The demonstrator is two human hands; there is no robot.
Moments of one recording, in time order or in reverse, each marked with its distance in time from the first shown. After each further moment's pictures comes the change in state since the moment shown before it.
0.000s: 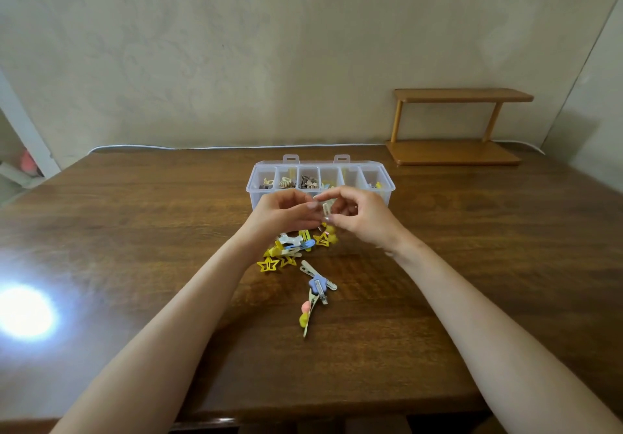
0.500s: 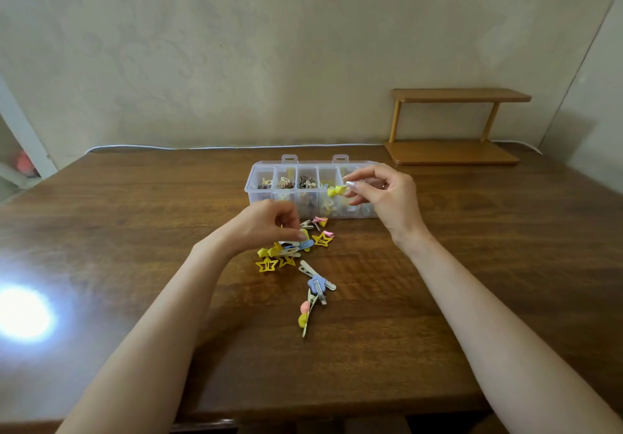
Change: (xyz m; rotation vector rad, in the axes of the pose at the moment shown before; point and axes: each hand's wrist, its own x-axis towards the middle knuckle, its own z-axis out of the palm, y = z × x) left_hand 0.002 0.004 -0.026 0.909 -0.156 0.048; right_hand 0.005 0.002 -0.017 0.195 0.426 -0.048
